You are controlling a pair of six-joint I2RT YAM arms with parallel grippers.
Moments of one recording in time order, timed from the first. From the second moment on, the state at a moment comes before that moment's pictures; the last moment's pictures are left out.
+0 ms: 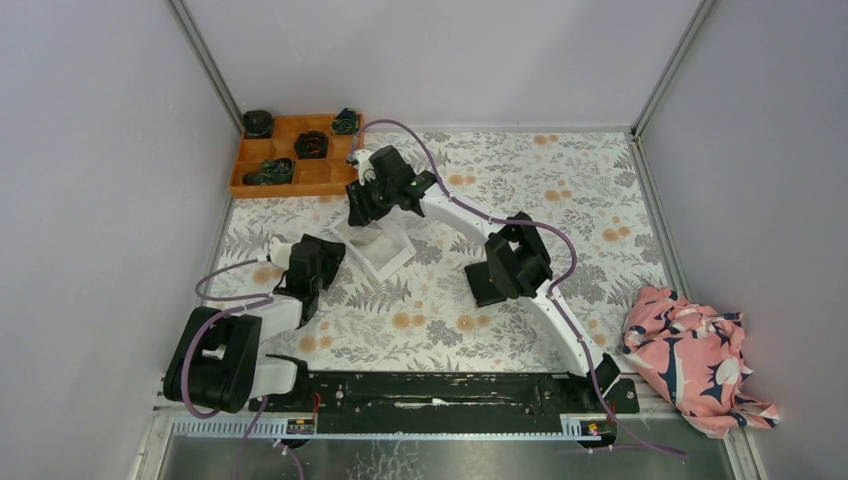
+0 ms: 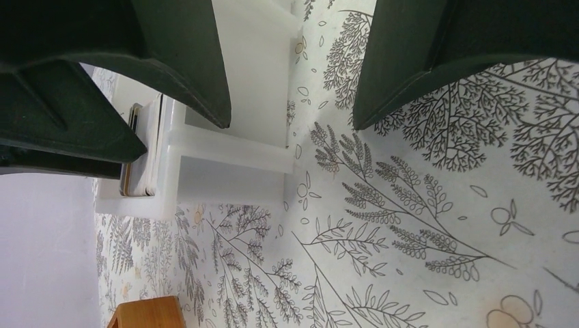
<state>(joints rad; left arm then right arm) -0.16 1.28 0.27 0.41 -0.22 -1.20 0.79 2.52 2.26 -0.42 -0.39 0.20</state>
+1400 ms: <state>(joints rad) -0.13 1.40 0.33 0.50 -0.11 -1.14 0.77 2.51 2.22 -0.36 -0.39 0.29</state>
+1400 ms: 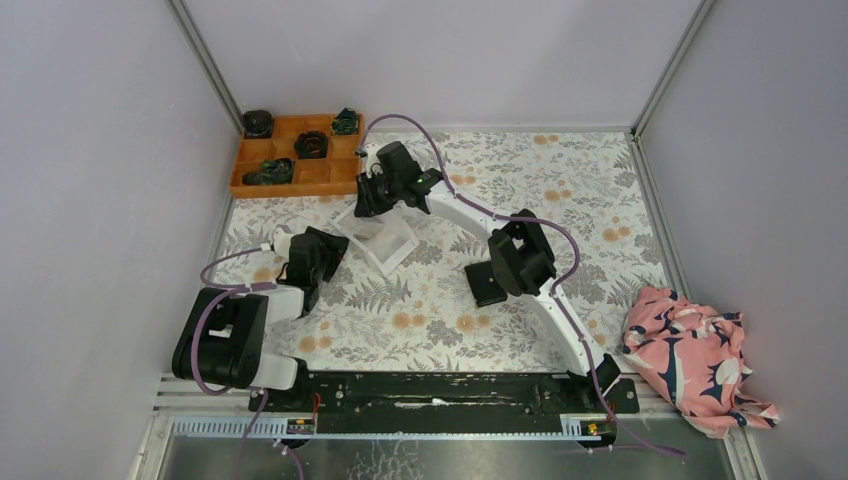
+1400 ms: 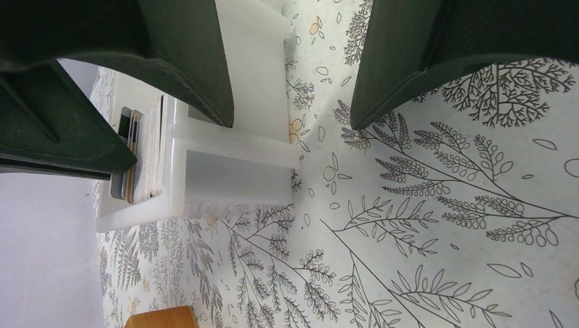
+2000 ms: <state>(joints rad) -0.13 1.44 0.37 0.49 -0.11 -1.13 0.77 2.42 2.14 -0.36 -0.36 0.28</state>
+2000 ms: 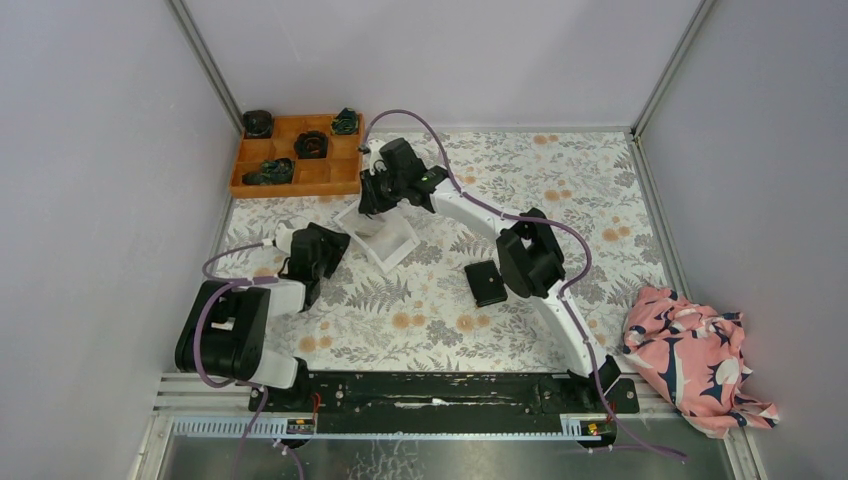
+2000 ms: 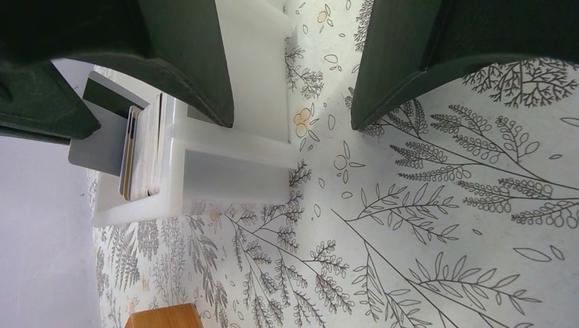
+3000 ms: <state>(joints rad) -0.17 1.08 0.35 0.32 -0.12 -1.05 0.78 2.07 1.80 -0.36 -0.04 0.14</state>
